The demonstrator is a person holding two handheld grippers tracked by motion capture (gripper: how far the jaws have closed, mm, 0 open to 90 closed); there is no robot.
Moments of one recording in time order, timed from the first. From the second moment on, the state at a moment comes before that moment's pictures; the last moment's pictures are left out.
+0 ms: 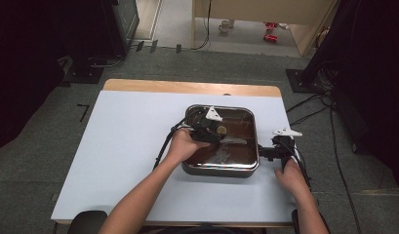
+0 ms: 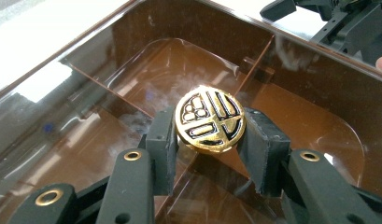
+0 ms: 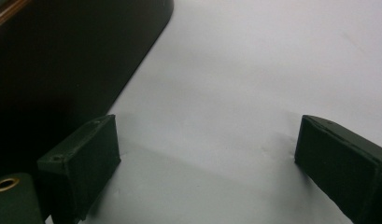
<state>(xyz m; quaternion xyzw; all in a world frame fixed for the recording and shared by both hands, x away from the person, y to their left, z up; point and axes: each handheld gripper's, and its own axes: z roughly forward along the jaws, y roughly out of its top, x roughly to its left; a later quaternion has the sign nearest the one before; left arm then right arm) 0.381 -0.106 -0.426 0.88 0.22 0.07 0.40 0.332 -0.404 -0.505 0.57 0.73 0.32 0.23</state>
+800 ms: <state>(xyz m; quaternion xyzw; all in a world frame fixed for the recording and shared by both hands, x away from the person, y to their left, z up) 0.379 -0.074 -0.413 0.88 0.26 0.08 0.40 0.332 -0.404 -0.505 0.57 0.73 0.32 0.23</state>
